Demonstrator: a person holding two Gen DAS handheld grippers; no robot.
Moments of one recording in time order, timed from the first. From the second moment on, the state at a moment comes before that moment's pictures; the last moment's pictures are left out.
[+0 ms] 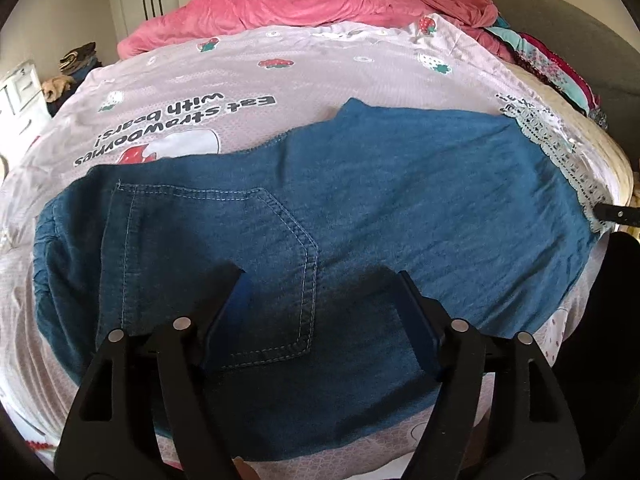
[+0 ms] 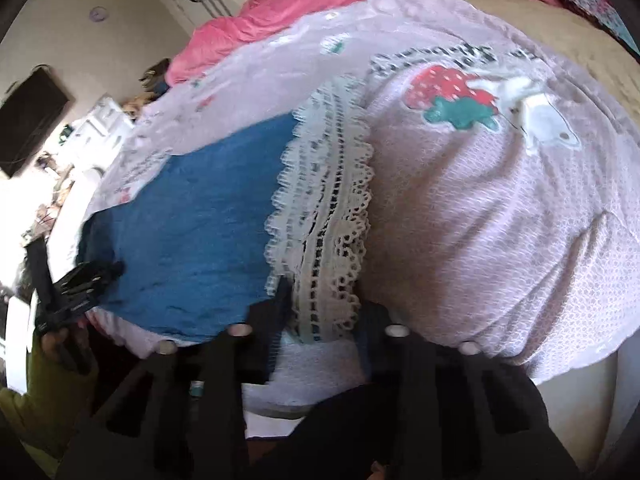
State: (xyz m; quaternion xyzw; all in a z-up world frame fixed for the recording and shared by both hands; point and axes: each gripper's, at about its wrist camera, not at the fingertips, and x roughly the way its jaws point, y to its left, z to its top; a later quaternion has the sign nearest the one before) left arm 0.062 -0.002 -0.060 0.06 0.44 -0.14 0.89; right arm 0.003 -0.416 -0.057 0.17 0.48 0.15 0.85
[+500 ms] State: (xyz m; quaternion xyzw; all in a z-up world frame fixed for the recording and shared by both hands) left arm 0.056 0.009 -0.065 0.06 0.44 -0.13 0.89; right arm -0.001 -0.405 -0.065 0.07 0.52 0.09 0.84
